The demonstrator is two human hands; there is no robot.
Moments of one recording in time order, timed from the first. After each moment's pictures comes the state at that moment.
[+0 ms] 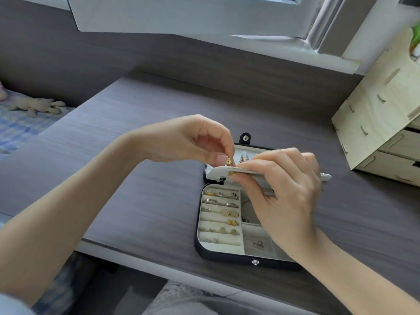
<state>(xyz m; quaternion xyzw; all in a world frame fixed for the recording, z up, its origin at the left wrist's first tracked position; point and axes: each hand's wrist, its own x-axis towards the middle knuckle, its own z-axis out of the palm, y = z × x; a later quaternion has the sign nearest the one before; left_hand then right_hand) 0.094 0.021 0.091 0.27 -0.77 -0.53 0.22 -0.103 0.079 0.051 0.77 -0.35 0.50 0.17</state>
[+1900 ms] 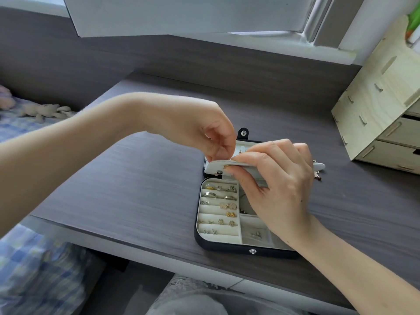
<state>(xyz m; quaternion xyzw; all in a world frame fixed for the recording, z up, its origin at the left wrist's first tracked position) 0.074 0.038 0.143 0.38 -0.88 -0.29 0.06 -0.104 0.078 0.049 0.77 -0.34 0.51 0.18</state>
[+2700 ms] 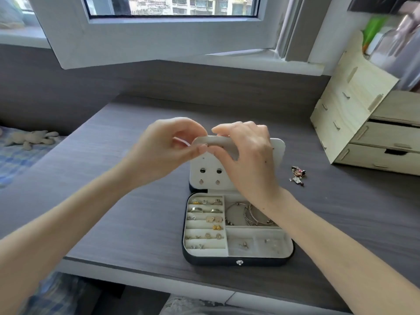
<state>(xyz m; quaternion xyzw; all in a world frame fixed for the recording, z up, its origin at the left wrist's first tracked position) 0.076 0.048 0.105 0.45 -0.75 -0.29 0.40 -0.093 0.035 0.065 0.76 -0.40 0.50 0.10</state>
